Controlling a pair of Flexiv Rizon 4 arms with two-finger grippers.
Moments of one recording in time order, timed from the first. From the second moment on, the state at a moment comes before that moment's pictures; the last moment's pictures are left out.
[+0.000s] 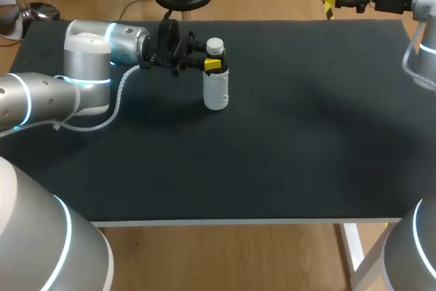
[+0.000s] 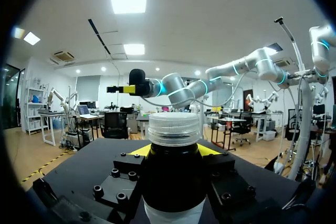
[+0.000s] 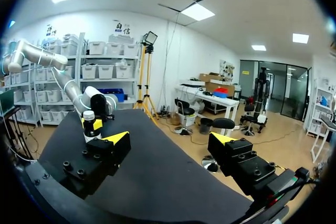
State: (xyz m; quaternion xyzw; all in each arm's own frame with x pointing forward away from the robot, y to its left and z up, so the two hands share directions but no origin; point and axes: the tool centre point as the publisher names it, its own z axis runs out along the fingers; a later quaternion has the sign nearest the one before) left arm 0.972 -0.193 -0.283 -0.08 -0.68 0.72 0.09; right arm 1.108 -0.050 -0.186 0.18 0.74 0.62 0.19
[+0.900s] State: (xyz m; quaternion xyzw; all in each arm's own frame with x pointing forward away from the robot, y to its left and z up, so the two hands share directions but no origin) left arm 0.972 -0.193 -0.283 -0.08 -0.68 0.72 0.09; right arm 1.114 -0.055 -0.188 0.14 0.75 0.62 0.16
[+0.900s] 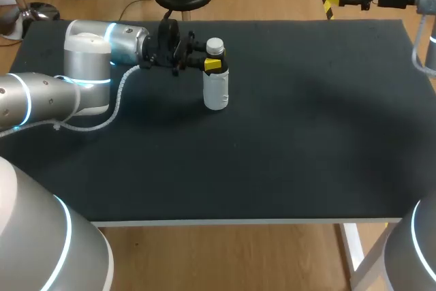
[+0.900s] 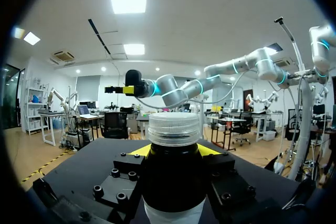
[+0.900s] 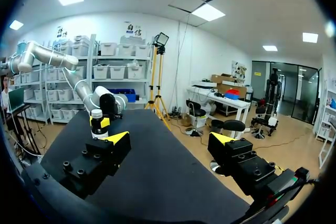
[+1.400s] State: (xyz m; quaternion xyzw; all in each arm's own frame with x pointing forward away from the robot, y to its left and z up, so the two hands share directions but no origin) left arm 0.972 -0.193 -0.283 -0.08 -0.68 0.72 0.09; right arm 1.119 -0.057 -0.190 0.18 0.75 0.62 0.18
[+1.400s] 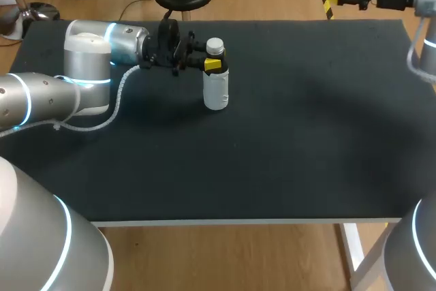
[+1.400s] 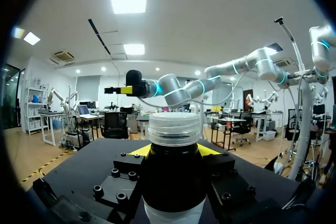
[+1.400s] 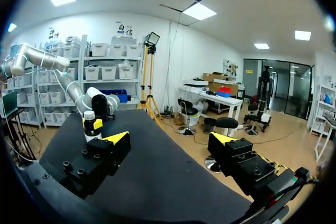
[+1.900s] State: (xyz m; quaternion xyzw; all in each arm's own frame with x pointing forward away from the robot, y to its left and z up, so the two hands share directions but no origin) left arm 0.972 -0.193 -0.283 -0.08 -0.68 0.72 0.09; right arm 1.115 -0.058 -0.190 0.22 0.73 0.61 0.22
